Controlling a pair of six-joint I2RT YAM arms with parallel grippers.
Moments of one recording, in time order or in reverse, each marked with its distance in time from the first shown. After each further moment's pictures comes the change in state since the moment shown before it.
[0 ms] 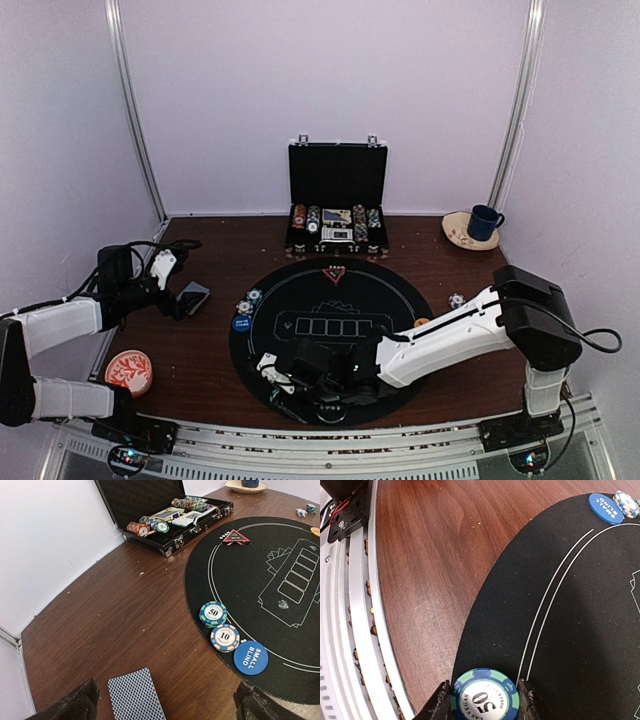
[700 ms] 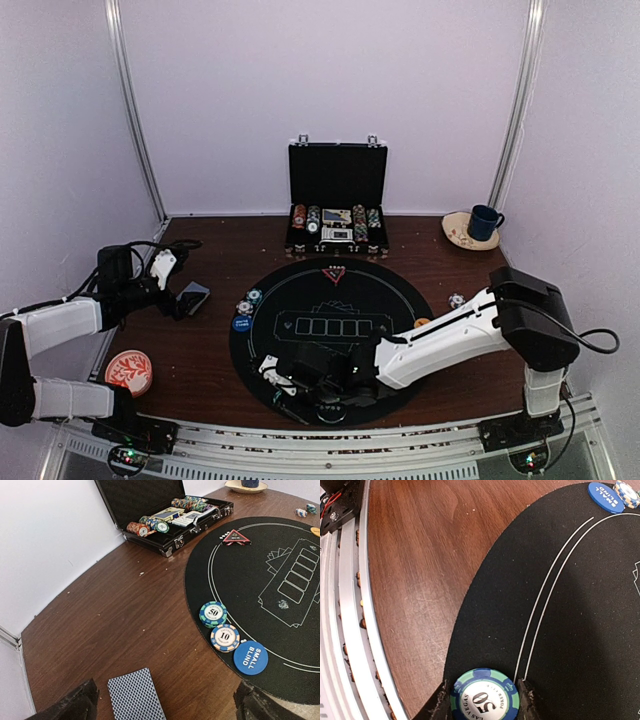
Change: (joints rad) left arm 0.000 0.000 0.000 0.000 0.000 0.000; right arm 0.001 0.011 -0.006 -0.009 0.011 0.000
